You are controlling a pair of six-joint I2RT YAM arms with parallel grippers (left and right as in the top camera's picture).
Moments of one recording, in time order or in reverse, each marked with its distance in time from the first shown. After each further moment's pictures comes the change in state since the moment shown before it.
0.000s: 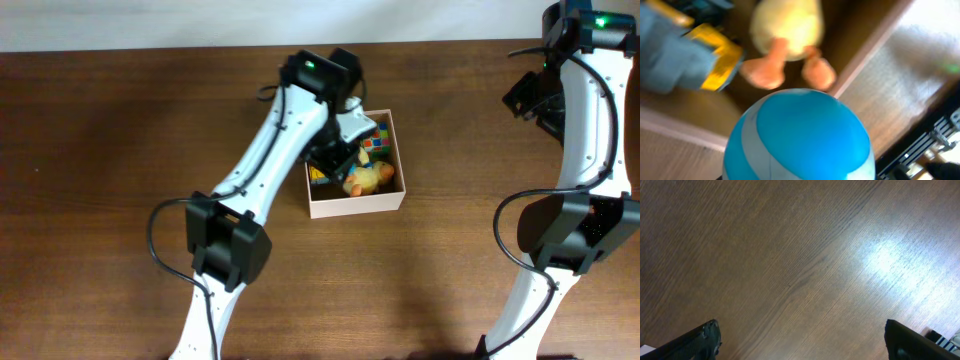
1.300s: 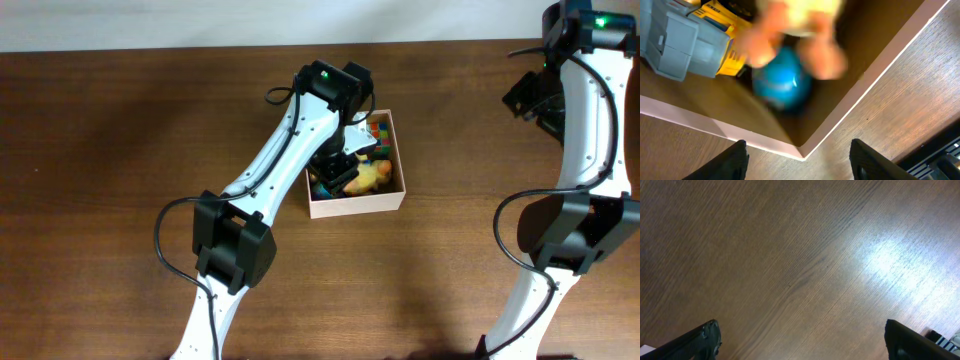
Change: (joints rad) left arm -0.018 0.000 -0.061 -0.001 -0.163 0.066; right arm 0.000 0.000 0.000 0.000 0.000 0.000
